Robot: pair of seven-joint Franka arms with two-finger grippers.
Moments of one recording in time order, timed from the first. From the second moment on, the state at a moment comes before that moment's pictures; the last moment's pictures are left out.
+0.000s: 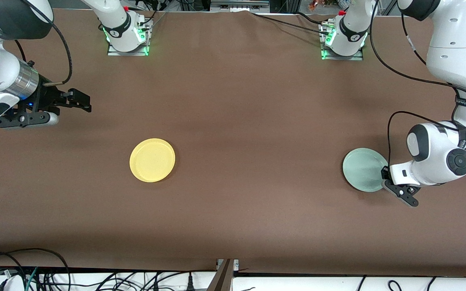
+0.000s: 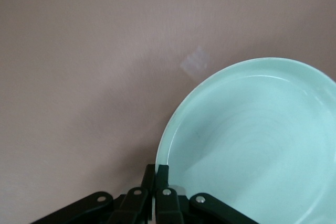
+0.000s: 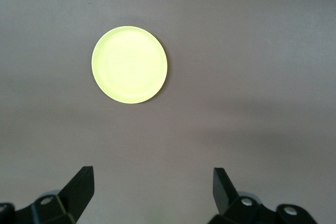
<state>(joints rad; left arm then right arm) 0.12 0.70 -0.01 -1.61 0.00 2.32 0.81 0.10 0.08 0.03 -1.67 0.06 1.66 0.02</state>
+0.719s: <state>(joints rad) -0.14 0.60 -0.02 -1.50 0.44 2.06 0.54 0.10 0.08 0.03 -1.67 0.06 1.66 0.02</state>
